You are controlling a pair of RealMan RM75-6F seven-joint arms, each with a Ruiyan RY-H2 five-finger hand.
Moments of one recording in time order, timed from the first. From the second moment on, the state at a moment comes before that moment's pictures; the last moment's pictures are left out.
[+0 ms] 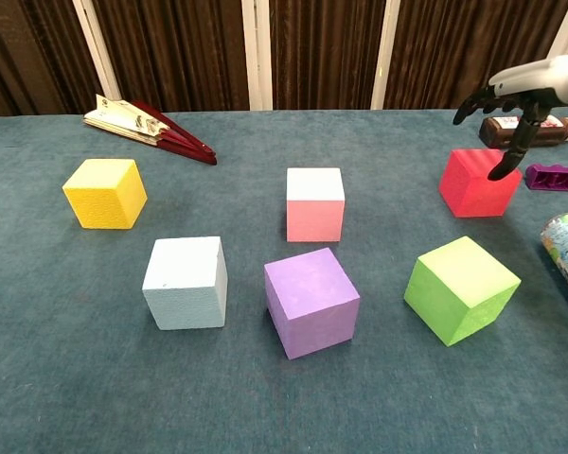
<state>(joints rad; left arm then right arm) -0.05 -1.18 -0.13 -1.58 1.49 1.65 0.06 0.96 -1.25 0.18 -1.40 -0.48 0.63 -0.43</state>
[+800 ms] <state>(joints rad) -0.07 -1.22 -0.13 -1.58 1.46 1.61 0.15 1.01 -1.36 0.10 -1.16 -0.50 0.54 -0.35</state>
